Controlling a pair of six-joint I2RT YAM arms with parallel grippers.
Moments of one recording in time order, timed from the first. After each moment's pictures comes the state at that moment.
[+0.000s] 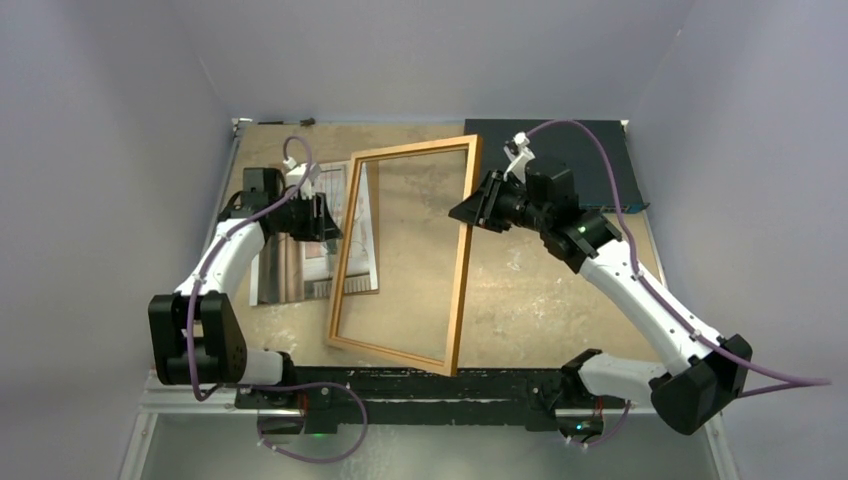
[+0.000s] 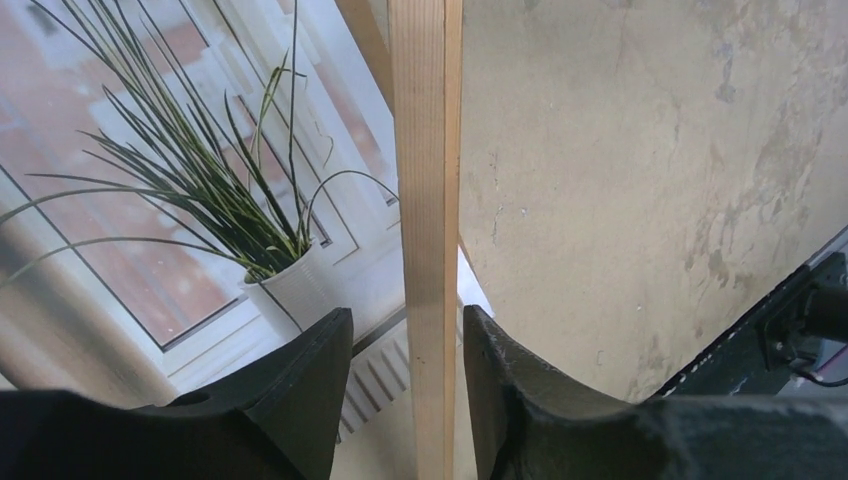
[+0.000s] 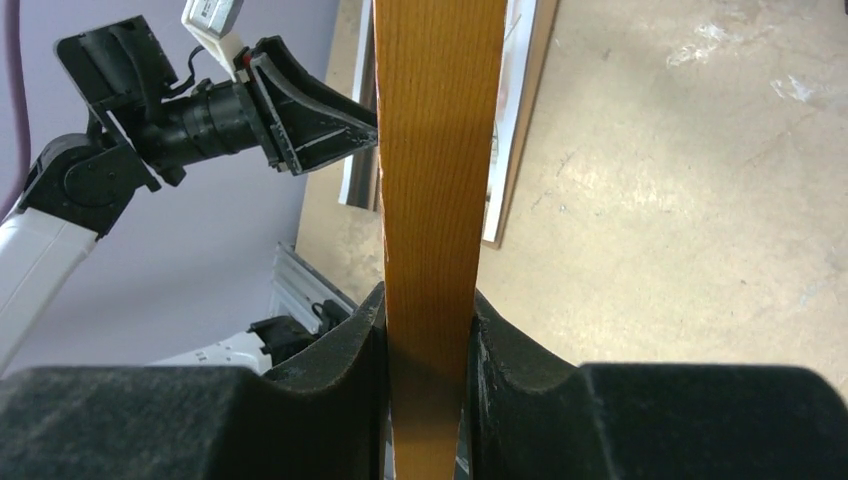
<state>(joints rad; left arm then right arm) 0.04 1.38 0.98 -0.52 0.62 0.00 0.55 1.19 1.15 -0.41 -0.31 0.77</state>
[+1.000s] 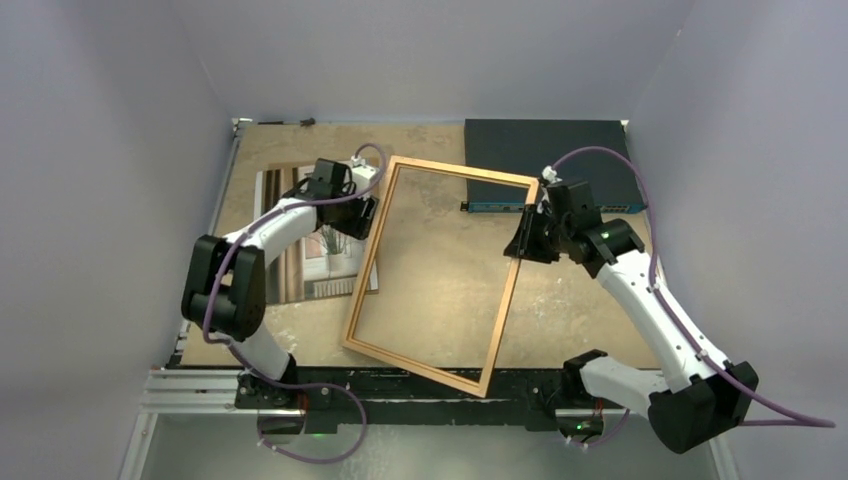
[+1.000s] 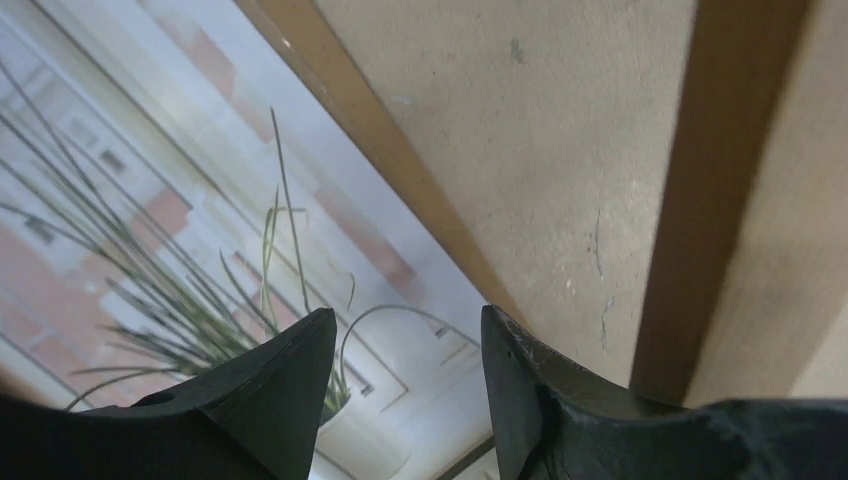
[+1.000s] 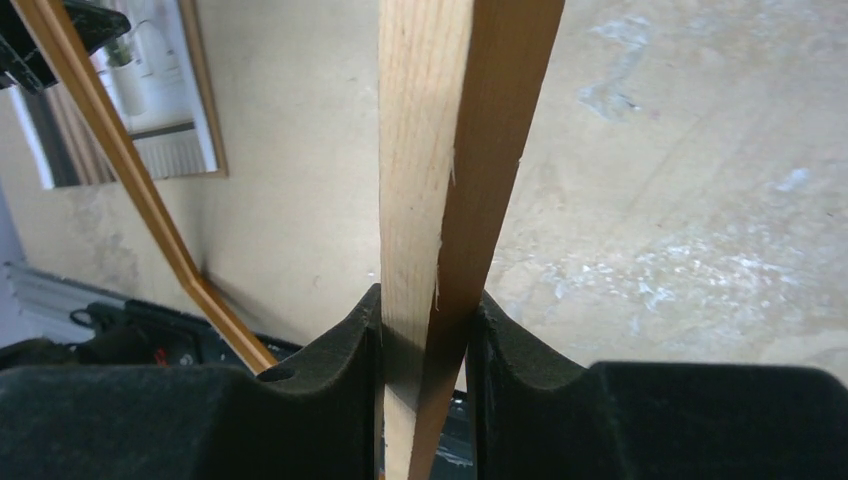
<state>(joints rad) -0.26 1.64 1.08 -0.40 0.23 0.15 0.38 1.10 1.07 -0.86 -0.15 0.52</state>
